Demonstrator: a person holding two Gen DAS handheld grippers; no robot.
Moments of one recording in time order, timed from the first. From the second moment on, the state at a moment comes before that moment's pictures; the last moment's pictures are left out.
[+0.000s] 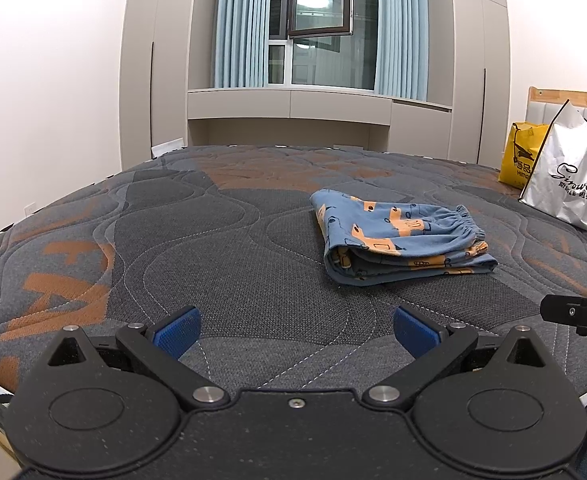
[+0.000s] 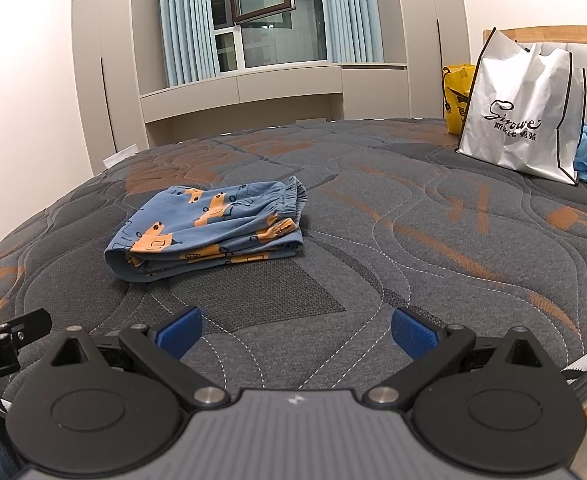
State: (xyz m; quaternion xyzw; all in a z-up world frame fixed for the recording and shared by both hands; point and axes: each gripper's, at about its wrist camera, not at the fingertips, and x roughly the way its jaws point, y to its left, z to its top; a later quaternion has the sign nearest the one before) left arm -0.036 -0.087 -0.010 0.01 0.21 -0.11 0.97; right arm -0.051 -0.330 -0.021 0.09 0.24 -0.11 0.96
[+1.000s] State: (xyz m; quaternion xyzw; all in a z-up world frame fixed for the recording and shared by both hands) left arm -0.038 -0.089 -0.012 0.01 0.22 -0.12 0.97; right arm -0.054 -0.329 -0.019 0.09 0.24 -0.10 0.96
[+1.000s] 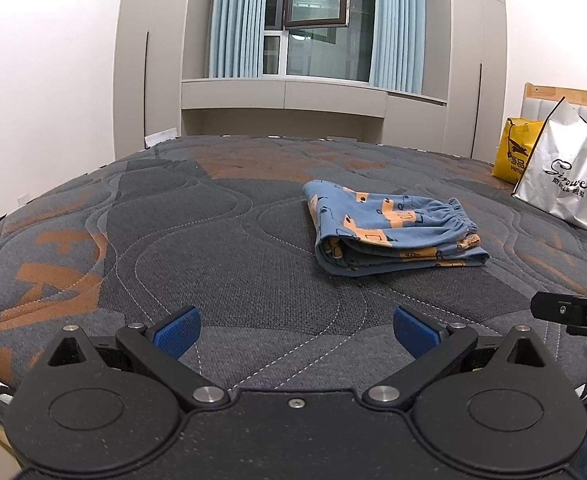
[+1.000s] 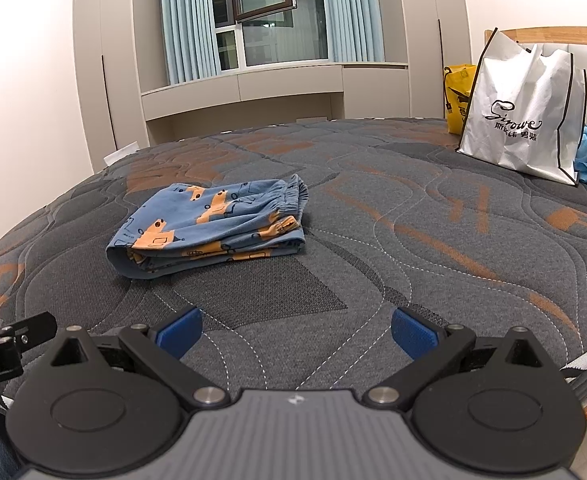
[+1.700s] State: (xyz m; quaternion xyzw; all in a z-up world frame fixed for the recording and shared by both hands) left arm -0.036 -0.083 -0.010 -0.01 0.23 -0.14 0.96; right arm -0.056 -0.330 -0.019 0.09 0.24 -0.10 0.96
